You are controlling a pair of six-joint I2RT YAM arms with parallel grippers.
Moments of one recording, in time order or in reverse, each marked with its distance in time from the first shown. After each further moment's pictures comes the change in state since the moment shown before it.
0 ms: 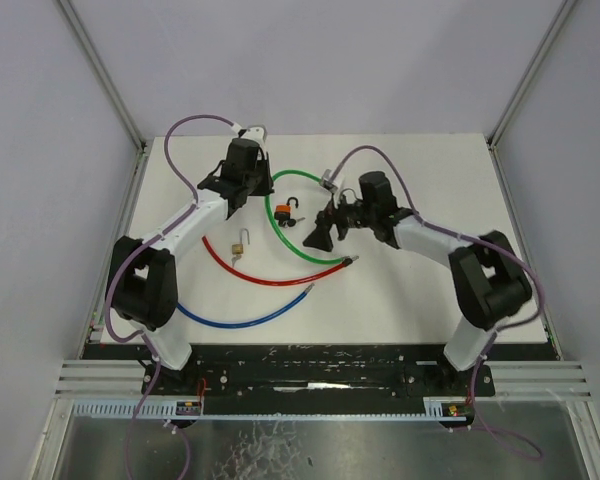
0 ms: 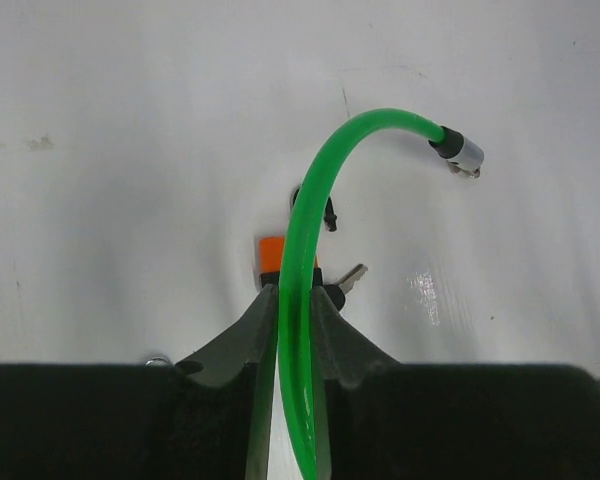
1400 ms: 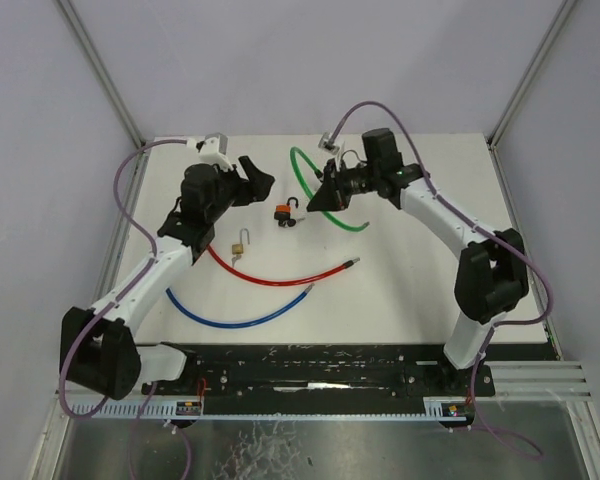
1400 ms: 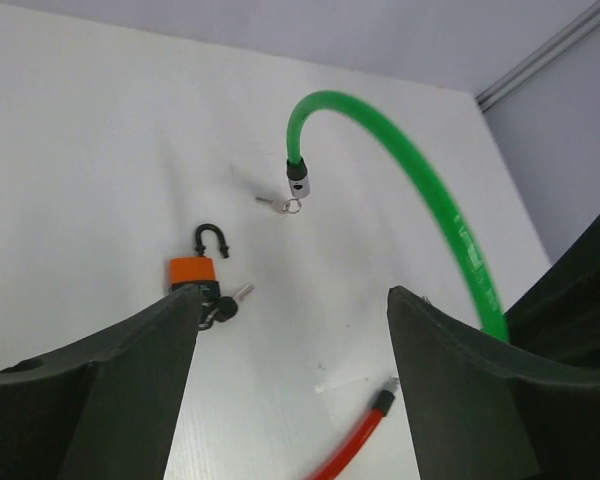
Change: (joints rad) left arm 0.042 -0.396 -0.349 0.279 0.138 -0.192; right arm 0.003 0.147 0.496 -0.468 -0.122 -0.040
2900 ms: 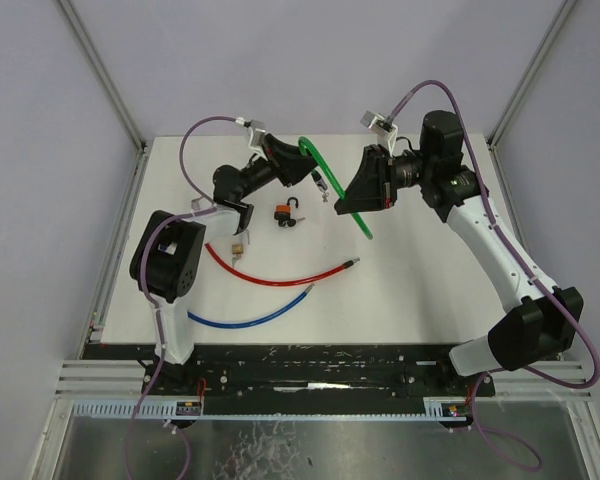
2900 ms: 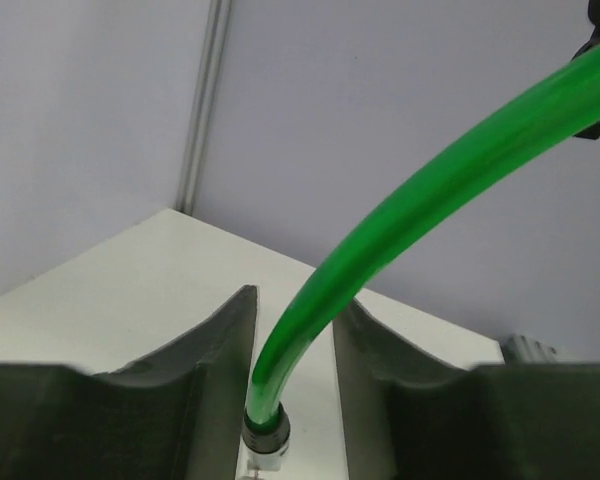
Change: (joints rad) left arm 0.004 0.620 0.150 1.309 0.618 -0.228; right arm -0.131 -0.358 -0.066 0.179 -0.543 0.415
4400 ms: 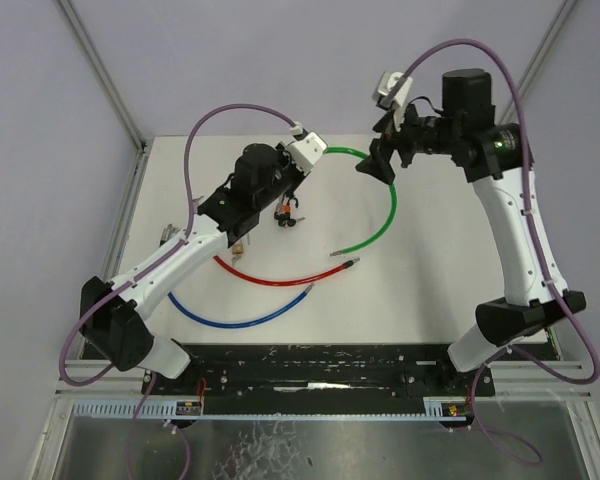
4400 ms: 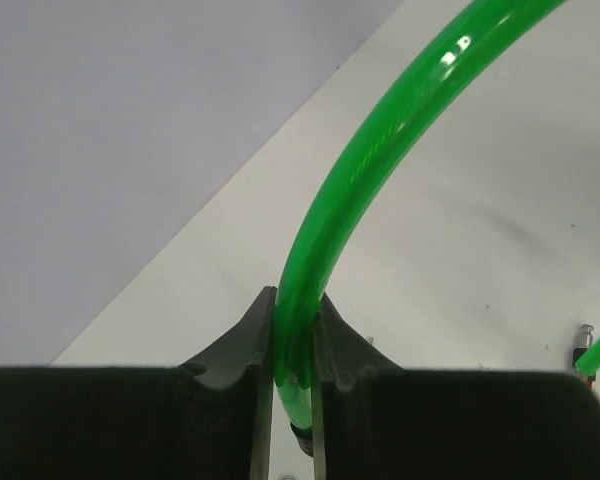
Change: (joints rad) left arm -0.304 -0.472 0.180 -1.445 -0.737 1.069; right arm -0.047 0.122 0.668 -0.866 0.773 -0.900
